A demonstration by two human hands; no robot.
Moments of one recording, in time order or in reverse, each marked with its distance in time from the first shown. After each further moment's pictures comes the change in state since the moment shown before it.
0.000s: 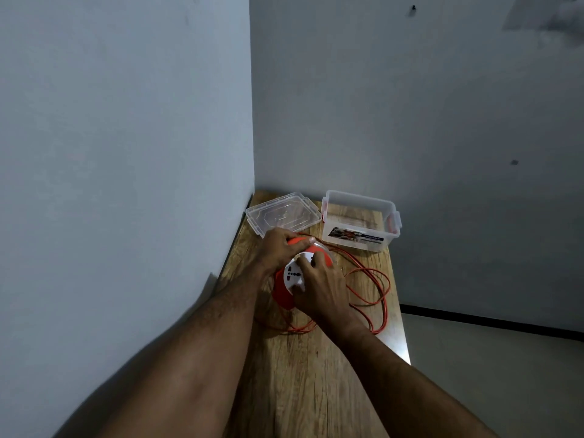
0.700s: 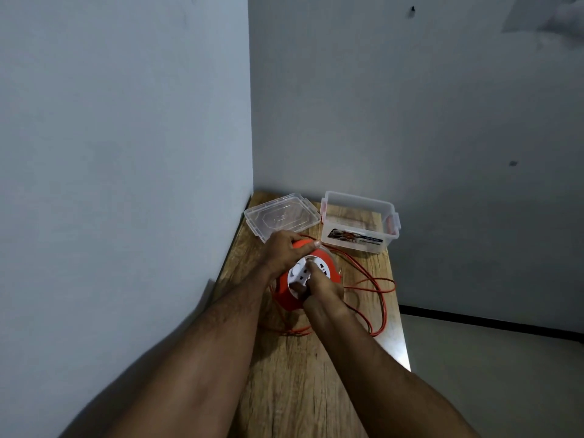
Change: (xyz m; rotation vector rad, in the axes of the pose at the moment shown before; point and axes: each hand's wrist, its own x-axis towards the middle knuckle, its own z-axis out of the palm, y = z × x) left_hand -0.004 0.011 0.008 0.037 0.001 0.028; right_hand 0.031 -0.018 0.014 1.473 0.213 1.578
